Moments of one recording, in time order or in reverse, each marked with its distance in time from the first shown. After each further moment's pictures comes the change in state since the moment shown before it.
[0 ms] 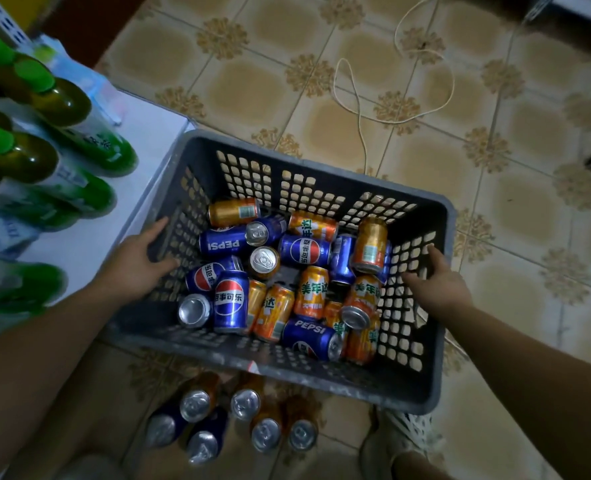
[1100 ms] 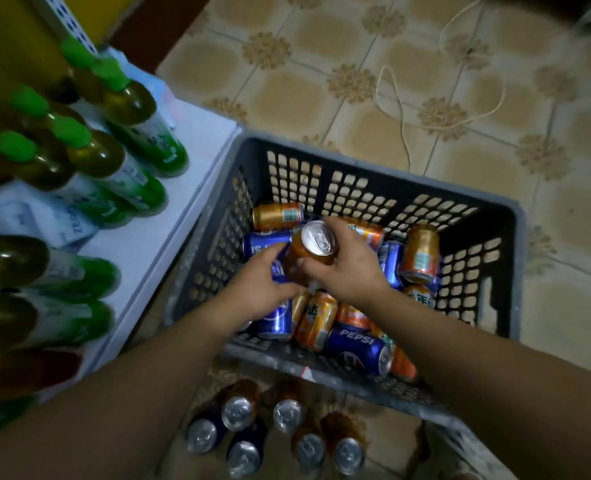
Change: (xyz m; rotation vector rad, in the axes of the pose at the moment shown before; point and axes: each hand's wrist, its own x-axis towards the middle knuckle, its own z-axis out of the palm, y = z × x) left_hand -0.036 0.057 0.057 -0.293 -0.272 0.037; right_hand -0.076 -0.147 0.104 0.157 -0.189 -0.691
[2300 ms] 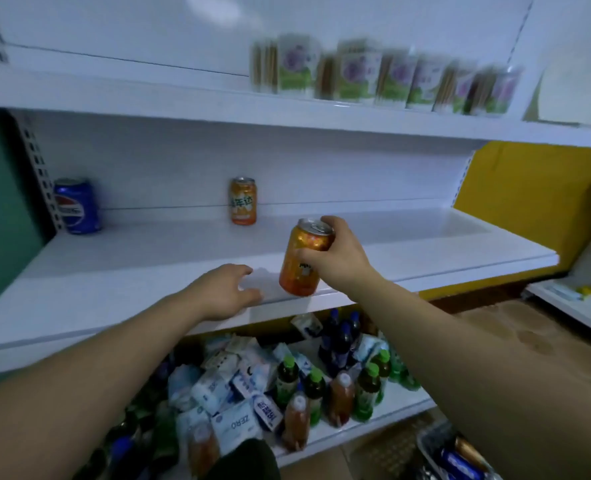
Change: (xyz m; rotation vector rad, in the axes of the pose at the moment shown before) left_hand -0.680 -0.056 -0.273 0.278 1.002 -0.211; right_hand -0.412 -0.562 0.065 0.130 -0.354 -0.829
